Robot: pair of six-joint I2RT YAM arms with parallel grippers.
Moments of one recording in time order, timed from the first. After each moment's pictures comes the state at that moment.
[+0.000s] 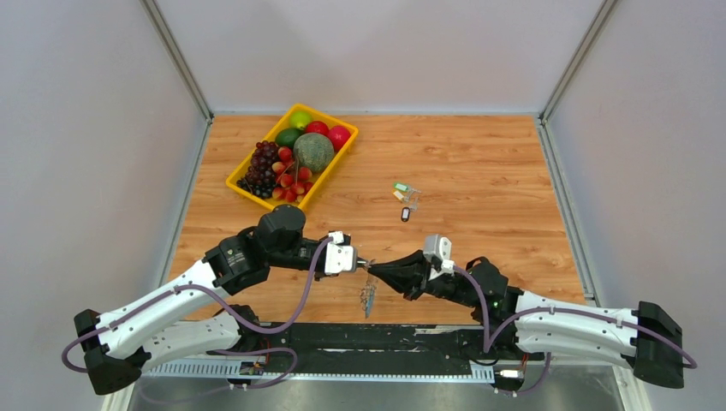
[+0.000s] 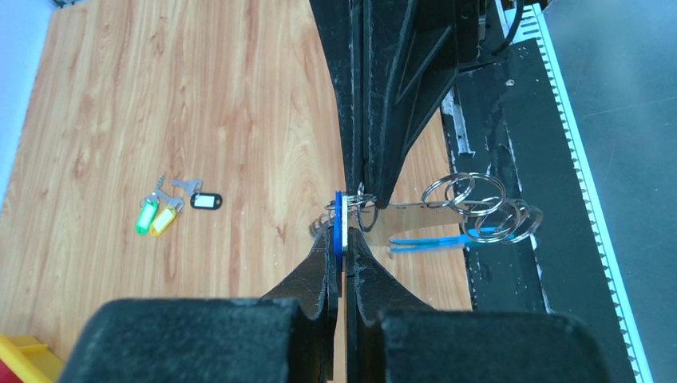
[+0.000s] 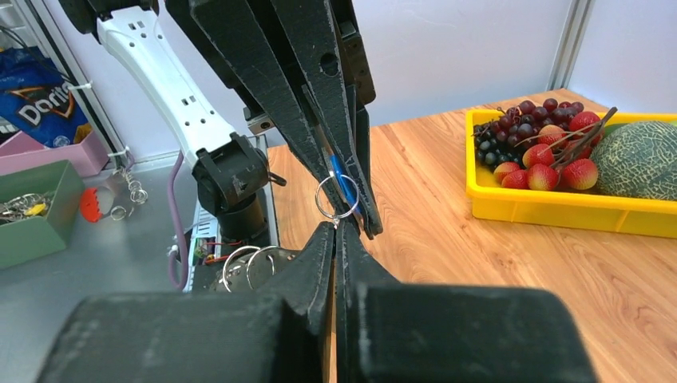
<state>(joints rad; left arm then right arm) -0.97 0.86 0.88 -0.45 0.53 0.53 1.21 0.77 0.30 0.71 -0.12 0.12</state>
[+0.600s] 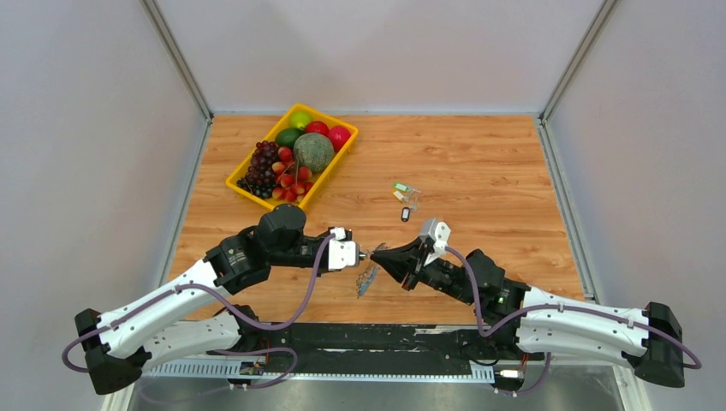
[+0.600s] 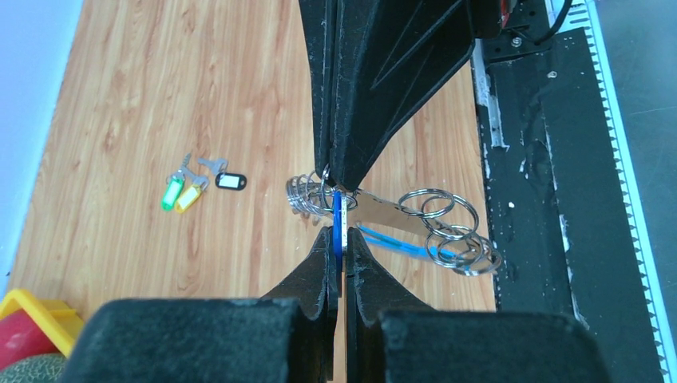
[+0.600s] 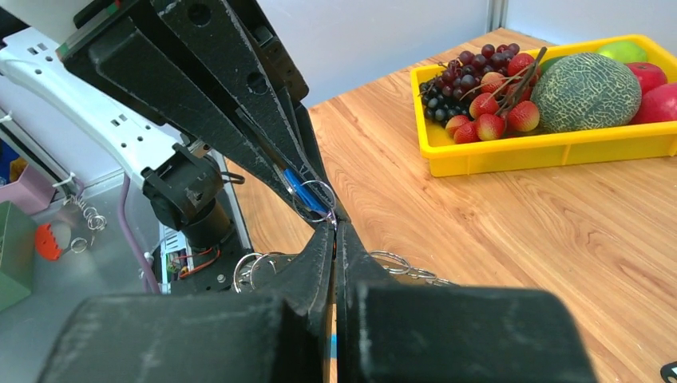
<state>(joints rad) -0.97 0.86 0.88 -0.44 0.45 0.53 1.22 0.73 0.43 0.44 0.08 0.19</state>
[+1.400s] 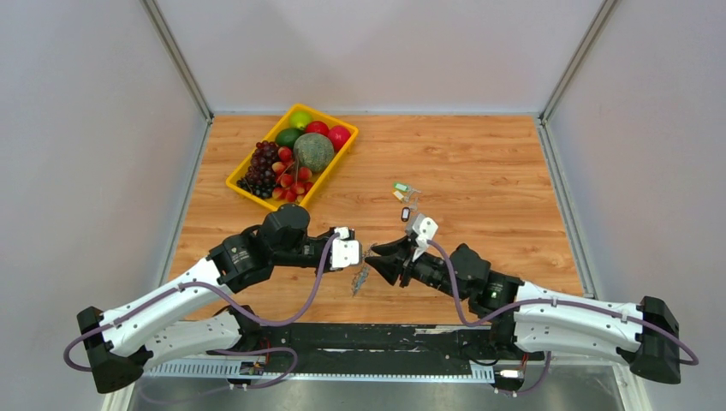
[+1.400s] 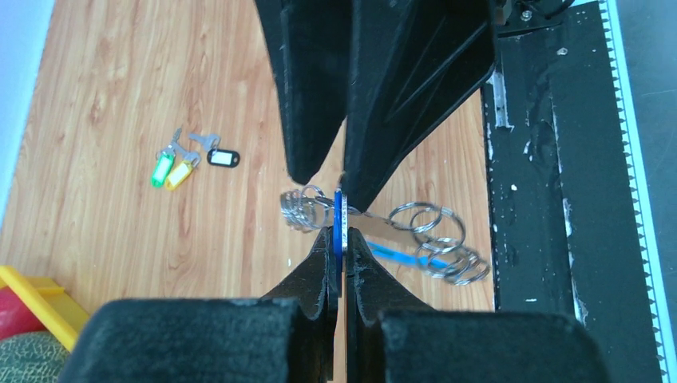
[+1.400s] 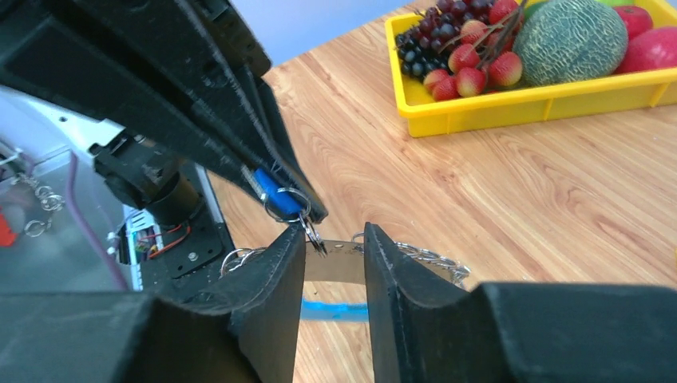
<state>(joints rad) -0.96 0.88 0.88 -0.48 0.41 0.53 1.21 0.86 0.53 0.29 0.13 0.20</state>
